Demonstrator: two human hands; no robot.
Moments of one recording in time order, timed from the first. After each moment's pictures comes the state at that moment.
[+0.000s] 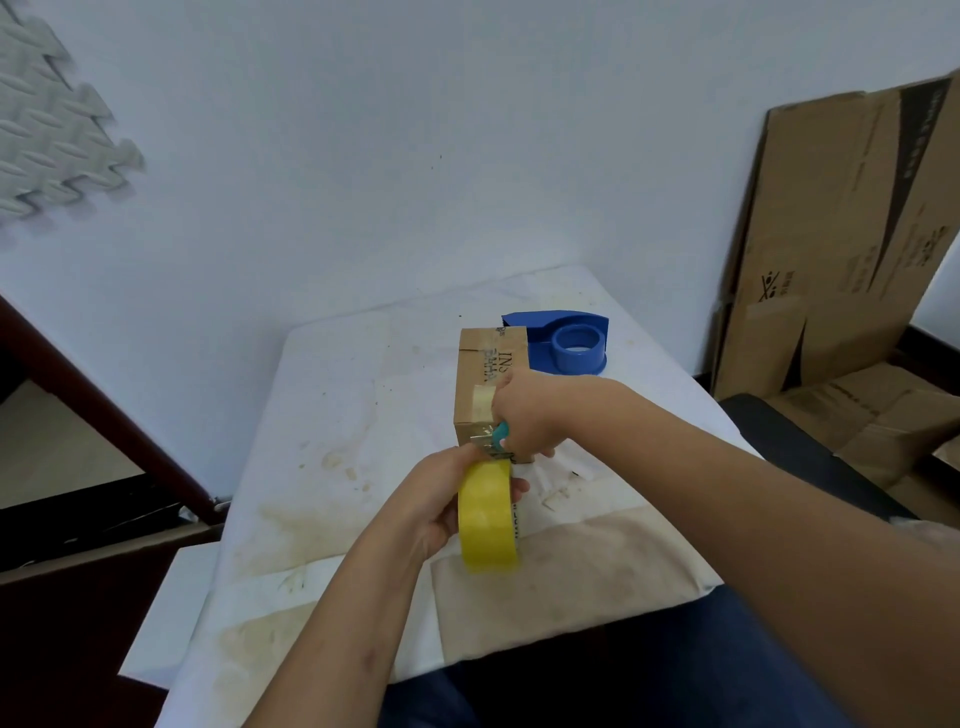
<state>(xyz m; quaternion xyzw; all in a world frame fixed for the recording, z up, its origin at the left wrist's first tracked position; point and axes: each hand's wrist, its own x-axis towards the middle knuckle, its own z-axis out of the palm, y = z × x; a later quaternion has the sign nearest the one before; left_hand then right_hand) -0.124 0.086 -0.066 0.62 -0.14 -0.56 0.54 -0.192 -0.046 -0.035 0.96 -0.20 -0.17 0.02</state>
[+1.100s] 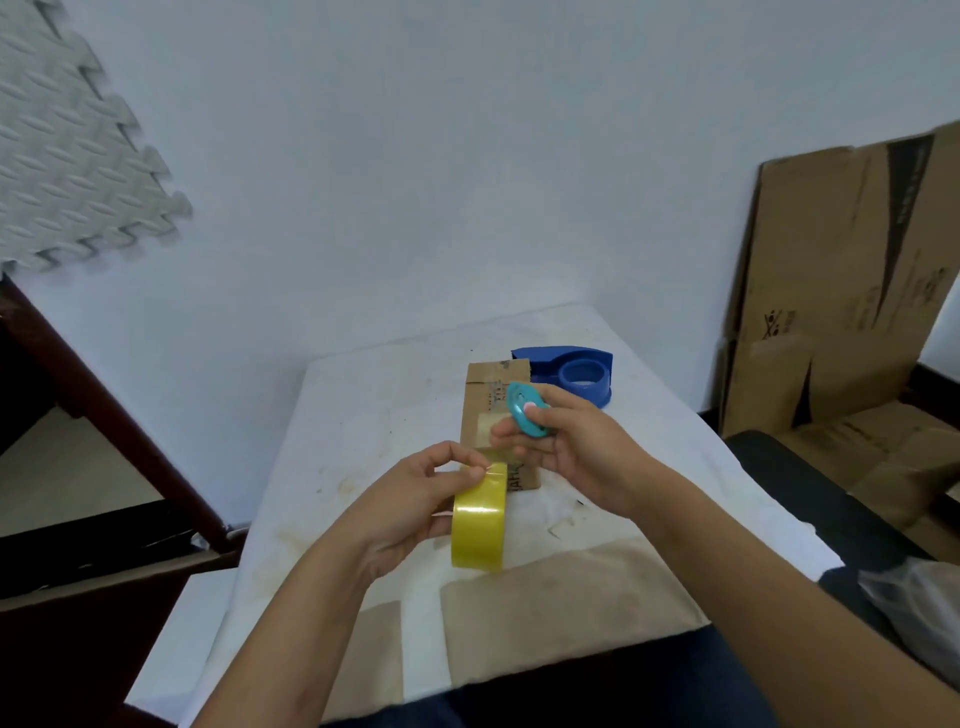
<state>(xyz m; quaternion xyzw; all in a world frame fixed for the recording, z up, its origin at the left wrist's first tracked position) -0.102 0.115 -0.035 0.63 -0.30 -0.50 0.51 -0.252 -0.018 -0.030 0.51 -0.21 0.22 -0.80</state>
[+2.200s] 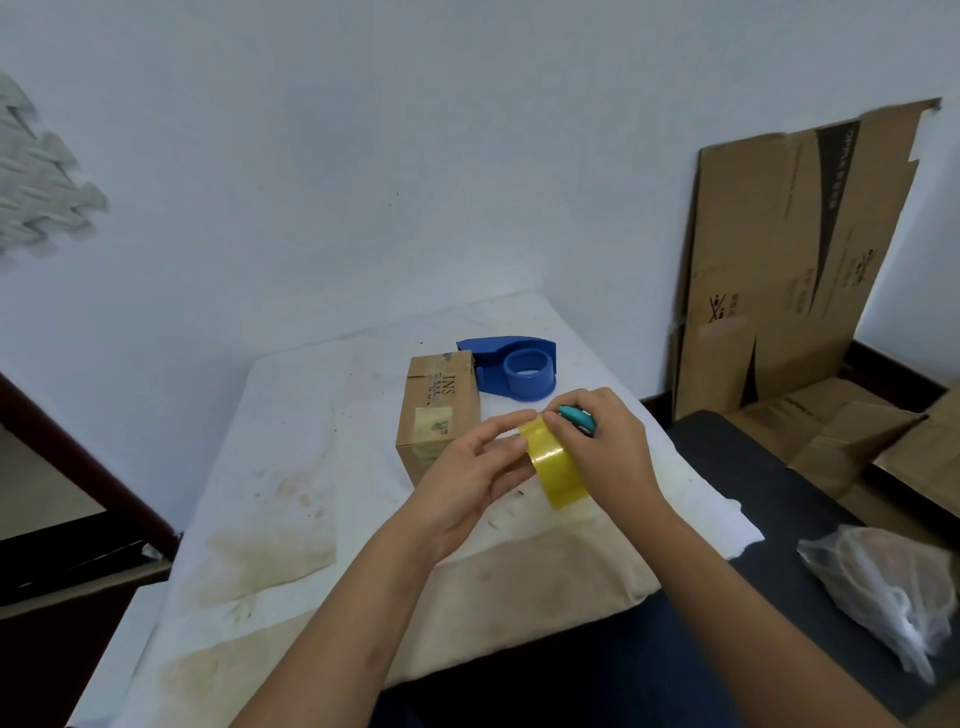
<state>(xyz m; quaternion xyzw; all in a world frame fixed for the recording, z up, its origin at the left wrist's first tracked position) -0.184 0.046 -0.055 0.53 -0.31 -0.54 0.57 -0.314 -0.046 -0.070 0.75 -0.43 0.39 -0.34</state>
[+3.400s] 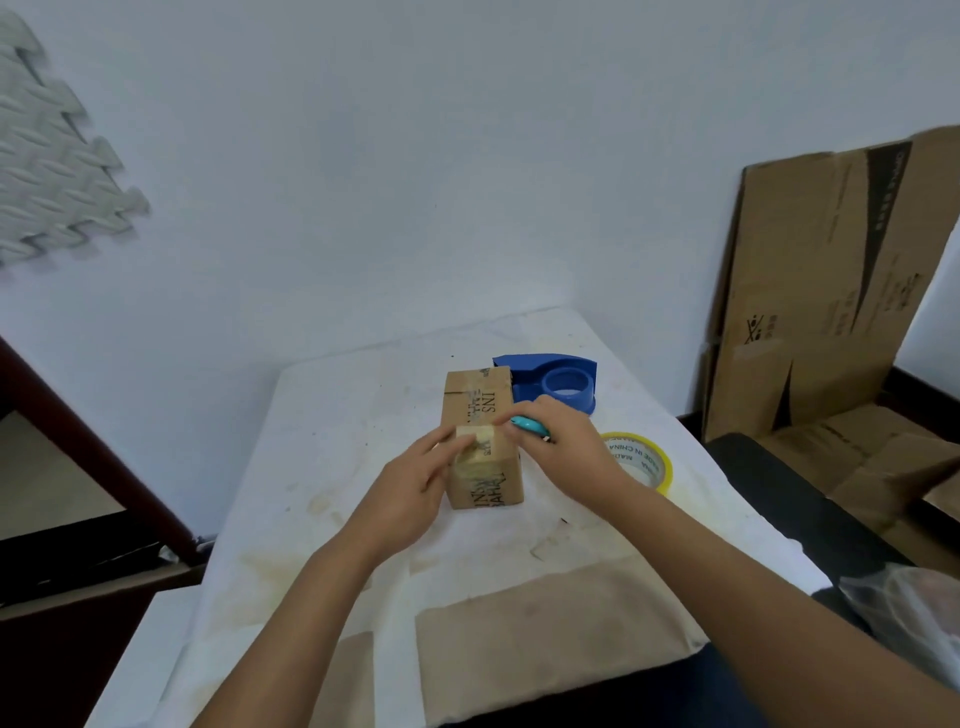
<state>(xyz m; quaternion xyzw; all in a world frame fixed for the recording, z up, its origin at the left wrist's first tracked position) -0.067 0.070 -0.083 0.75 -0.60 -0.12 0.25 -0.238 -0.057 -0.065 0.84 -0.29 0.29 -0.36</state>
